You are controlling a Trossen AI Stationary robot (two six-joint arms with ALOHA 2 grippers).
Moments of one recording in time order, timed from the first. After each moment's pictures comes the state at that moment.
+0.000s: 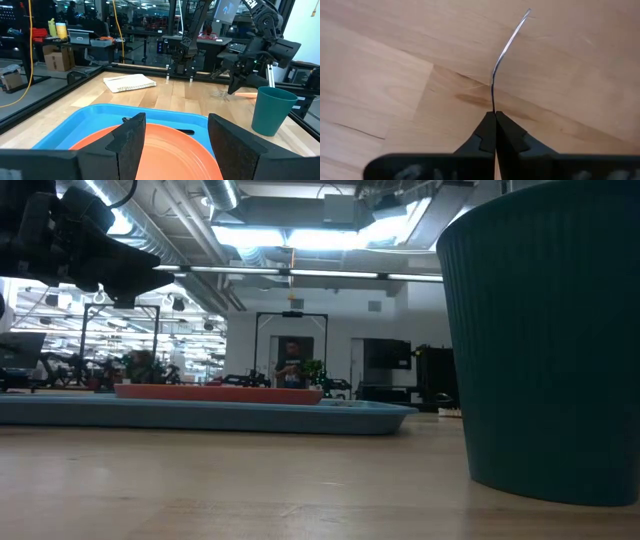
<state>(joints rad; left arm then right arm) 0.02 0.01 0.01 0.02 -0.09 -0.10 0.89 1.82 1.11 -1.03 0.17 2.10</state>
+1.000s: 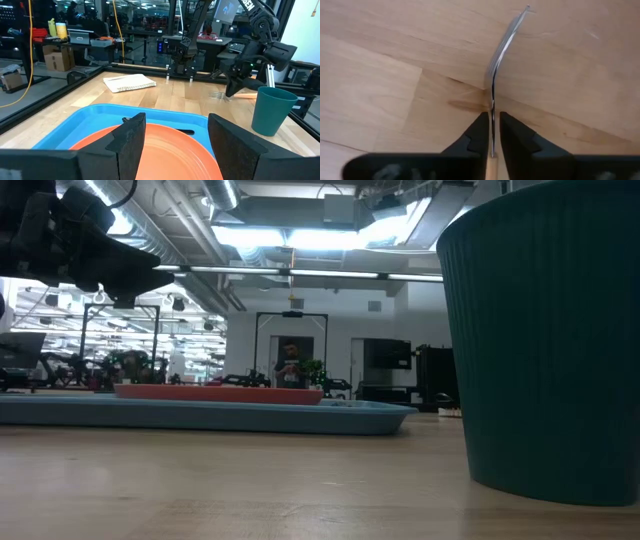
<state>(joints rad) 0.02 0.01 0.01 0.02 -0.09 -0.10 0.87 1.82 1.07 -0.97 0.14 2.11</state>
